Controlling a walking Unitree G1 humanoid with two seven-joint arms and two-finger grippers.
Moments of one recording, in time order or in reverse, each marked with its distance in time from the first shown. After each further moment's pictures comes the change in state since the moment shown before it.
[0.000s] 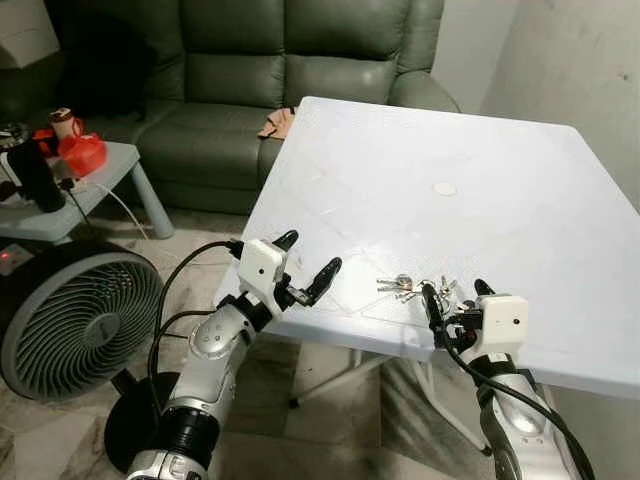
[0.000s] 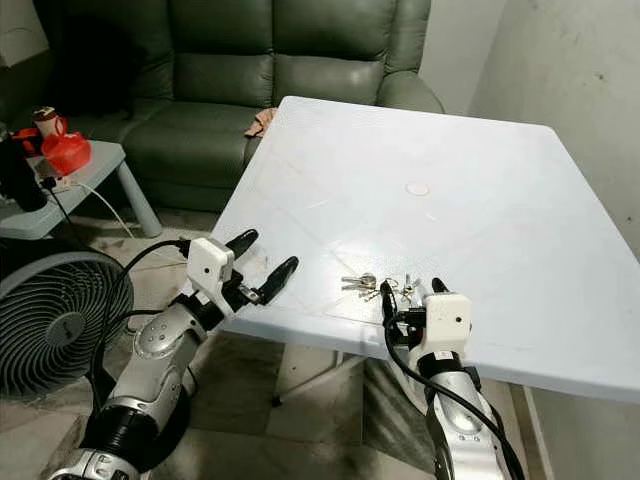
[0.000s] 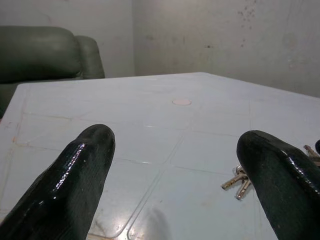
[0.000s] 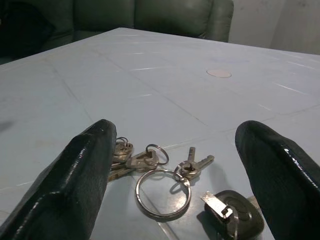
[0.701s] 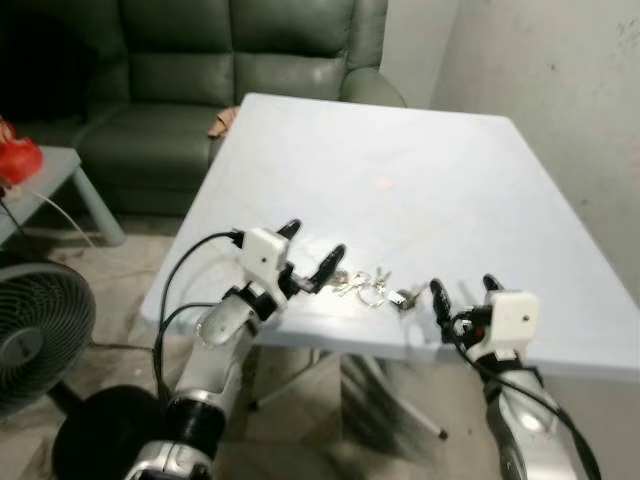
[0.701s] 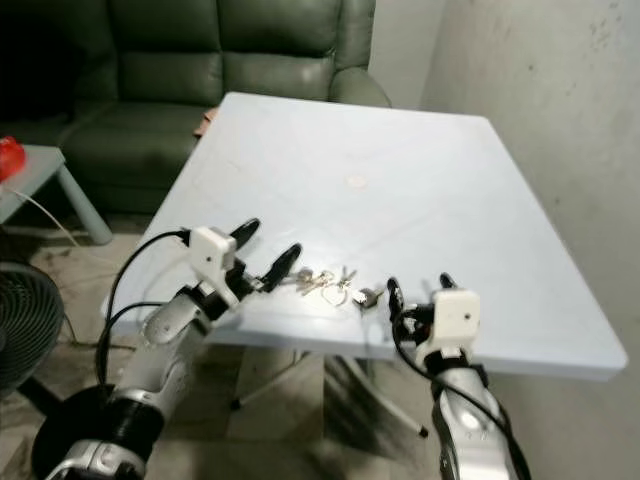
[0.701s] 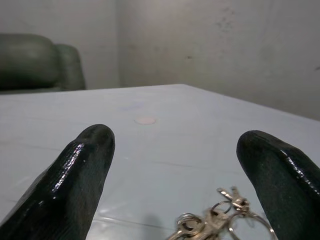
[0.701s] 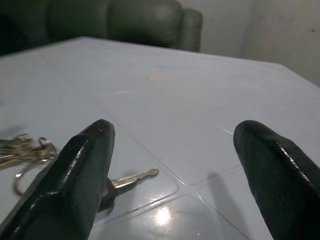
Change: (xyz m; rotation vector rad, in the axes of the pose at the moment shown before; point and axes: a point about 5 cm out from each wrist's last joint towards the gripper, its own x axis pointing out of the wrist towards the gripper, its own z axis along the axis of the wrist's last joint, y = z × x) left arm 0.004 0.010 0.009 -0.015 -0.033 0.051; right arm 0.004 0.002 0.008 0.005 -0.043 0.029
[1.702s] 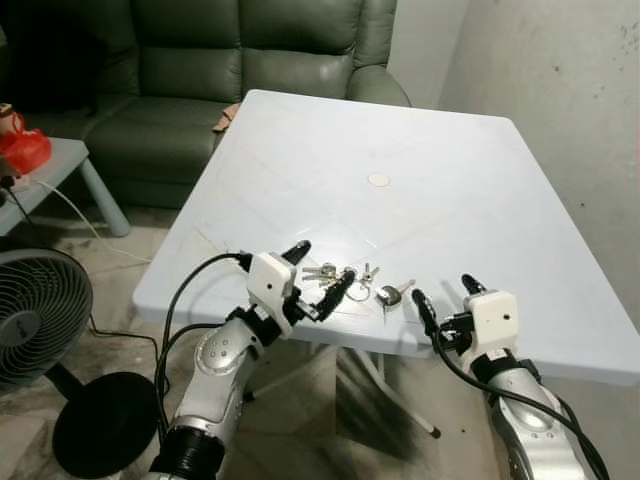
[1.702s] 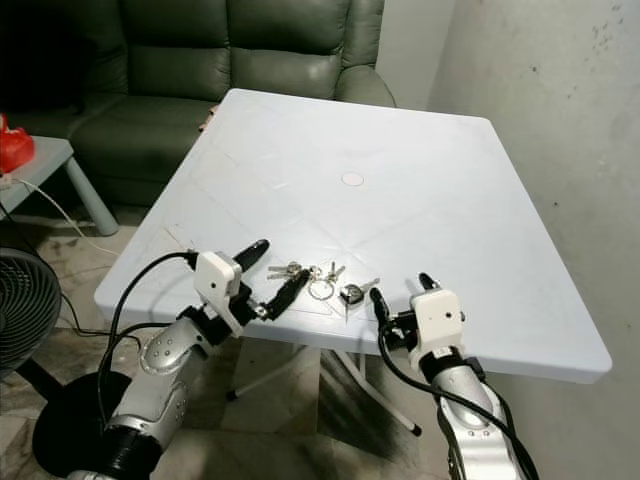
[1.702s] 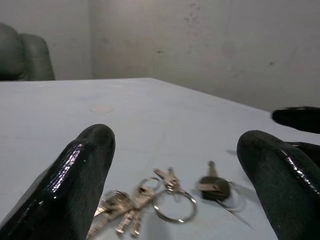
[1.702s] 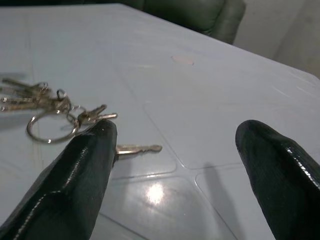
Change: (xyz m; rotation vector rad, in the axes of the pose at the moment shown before) left arm -0.017 -0.040 -0.012 -0.034 0.006 -0.131; right arm -0.002 -0.005 -0.001 -0.161 0.068 0.135
